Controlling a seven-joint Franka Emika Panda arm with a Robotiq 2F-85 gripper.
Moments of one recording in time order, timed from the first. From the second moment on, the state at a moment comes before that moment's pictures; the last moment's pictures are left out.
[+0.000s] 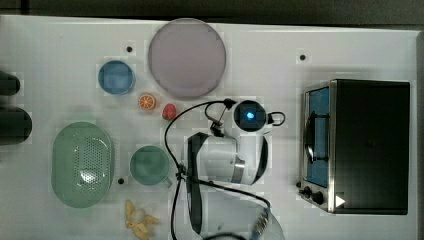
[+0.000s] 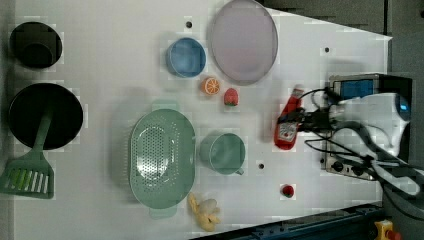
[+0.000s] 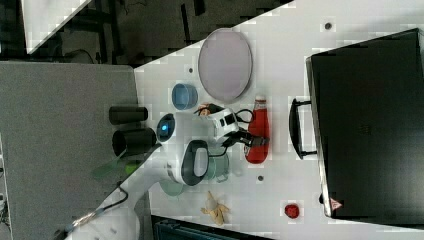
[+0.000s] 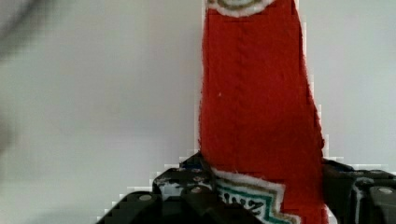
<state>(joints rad) -0.15 0.38 0.04 -2.31 0.00 0.95 -0.47</state>
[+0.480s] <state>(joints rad) -0.14 0.39 0.06 -2.35 0.00 0.95 -0.48</state>
